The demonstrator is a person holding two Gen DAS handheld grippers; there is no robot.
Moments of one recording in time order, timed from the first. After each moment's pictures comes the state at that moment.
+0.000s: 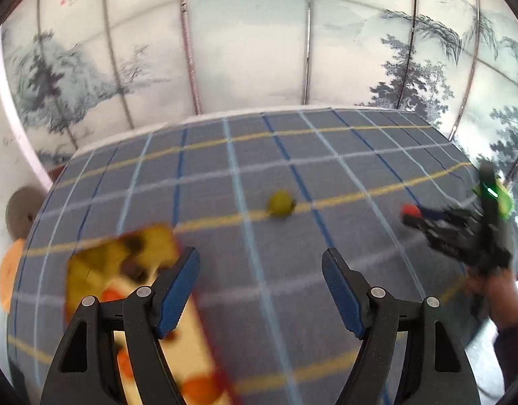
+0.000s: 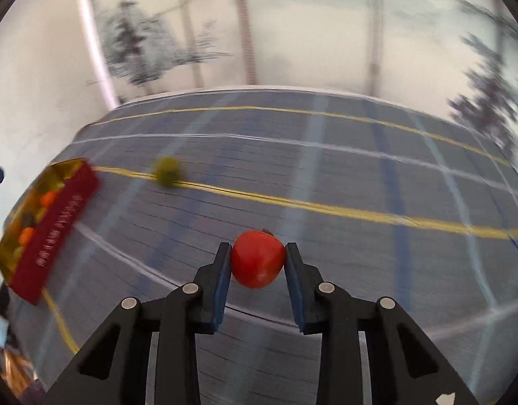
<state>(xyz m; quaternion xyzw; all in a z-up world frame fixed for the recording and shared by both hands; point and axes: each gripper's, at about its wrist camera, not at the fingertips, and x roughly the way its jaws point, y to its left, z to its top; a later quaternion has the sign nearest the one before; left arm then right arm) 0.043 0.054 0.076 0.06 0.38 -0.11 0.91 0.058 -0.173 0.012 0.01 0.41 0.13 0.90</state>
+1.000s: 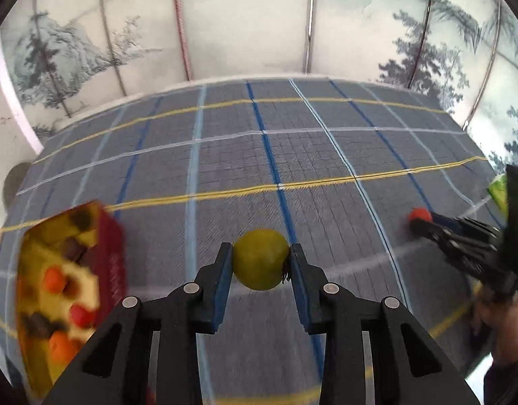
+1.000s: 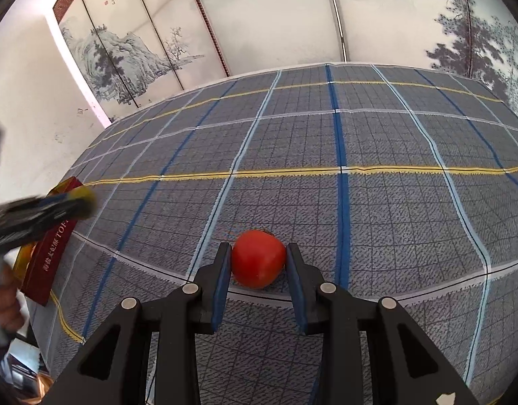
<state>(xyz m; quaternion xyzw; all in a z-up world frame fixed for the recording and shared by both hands) 0.044 -0.001 0.036 0.04 0.44 -0.07 0.90 0.056 -0.233 -0.009 0.09 0.43 0.14 0.88</state>
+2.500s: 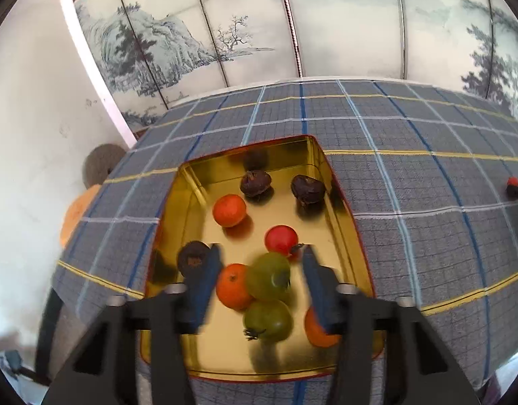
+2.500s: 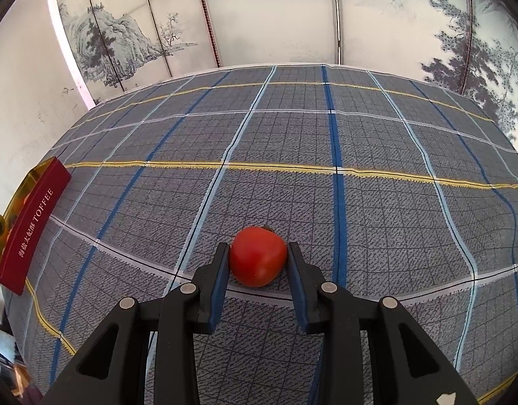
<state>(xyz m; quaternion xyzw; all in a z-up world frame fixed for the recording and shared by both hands) -0.033 0.151 0.025 0.08 0.40 0.11 0.91 0.056 -0.217 -0.009 0.03 0.44 0.10 0.89</state>
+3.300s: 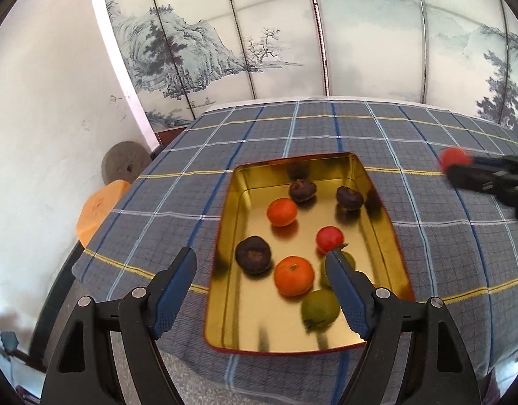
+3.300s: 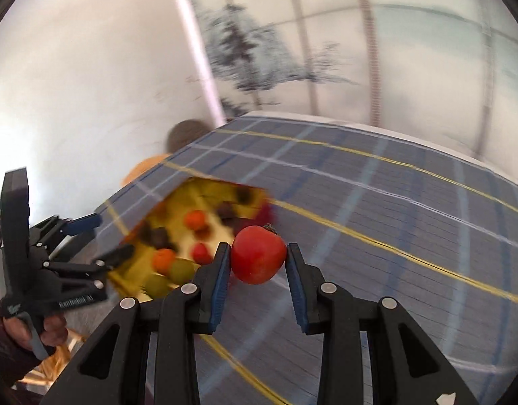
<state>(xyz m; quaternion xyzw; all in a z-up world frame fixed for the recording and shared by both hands) -0.073 0.195 0.053 0.05 0.37 0.14 0.92 0.021 0.019 0.096 -0.01 0.36 0.35 0.86</state>
